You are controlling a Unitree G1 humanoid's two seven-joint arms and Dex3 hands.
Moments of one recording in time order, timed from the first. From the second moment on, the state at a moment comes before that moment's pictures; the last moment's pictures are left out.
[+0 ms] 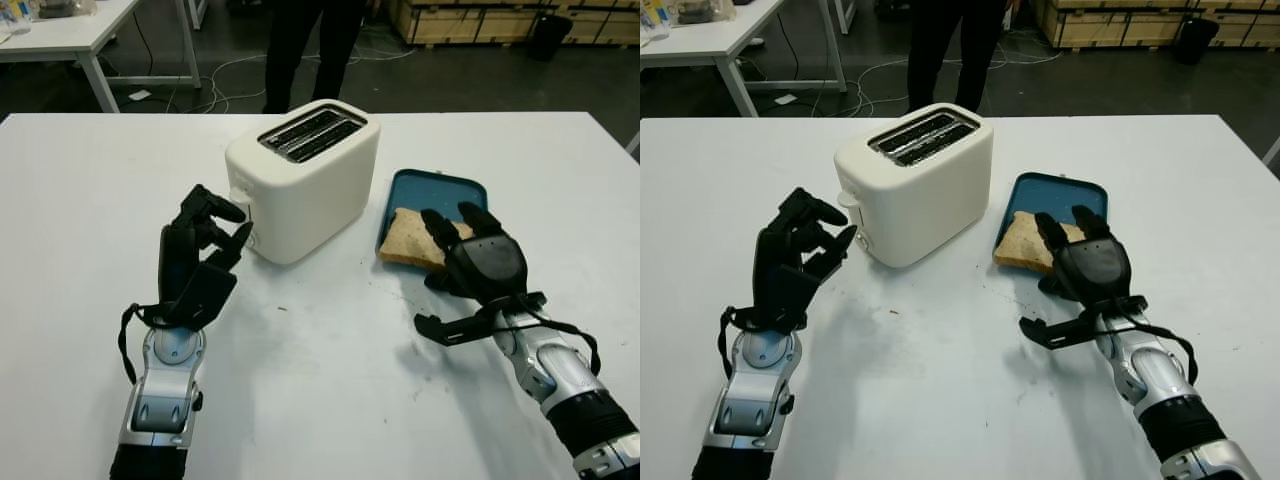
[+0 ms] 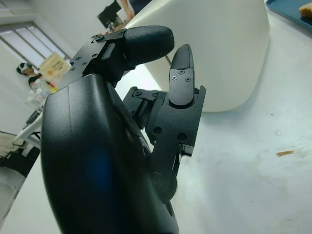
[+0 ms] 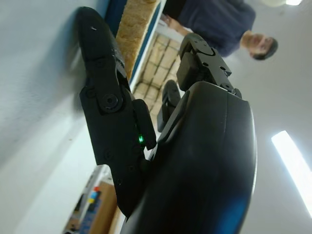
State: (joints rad) left arm -0.08 0.06 0.00 -0.09 0.21 -0.07 0.14; right arm -0.32 -0.56 0.35 0.44 -1.07 0.03 -0.35
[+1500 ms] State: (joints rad) left arm -0.07 0.04 0.00 -0.13 0.24 -0.07 0.18; right arm -0.46 -0.76 0.55 0.51 -1.13 -0.36 -0.83
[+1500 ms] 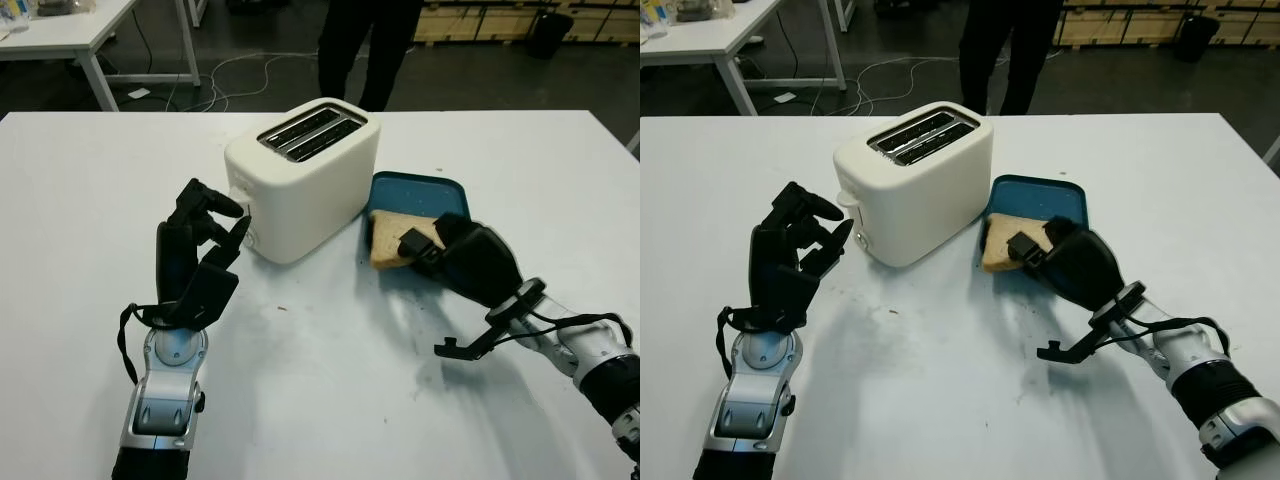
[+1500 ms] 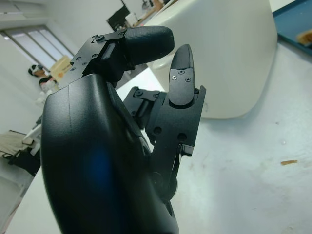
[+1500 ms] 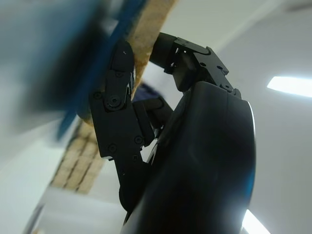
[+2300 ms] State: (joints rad) left arm -0.07 0.04 0.00 -0.13 0.24 -0.08 0.18; right arm -0.69 -0.81 0.37 0.59 -0.67 -0.66 -0.25
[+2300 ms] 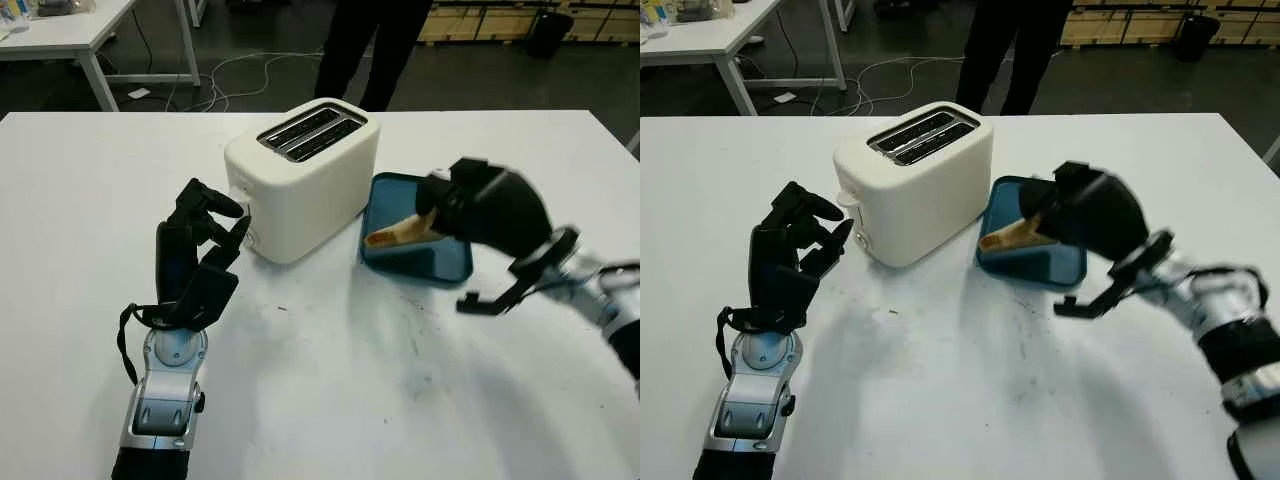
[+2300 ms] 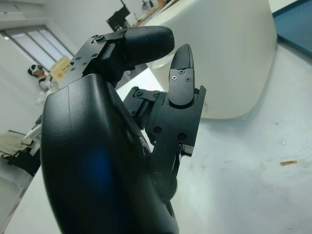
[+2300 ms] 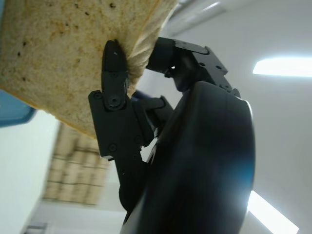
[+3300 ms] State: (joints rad) left arm -0.08 0.04 0.00 -0.13 0.23 -0.08 0.16; right arm -1.54 -0.58 0.31 1.17 -0.47 -0.65 0.41
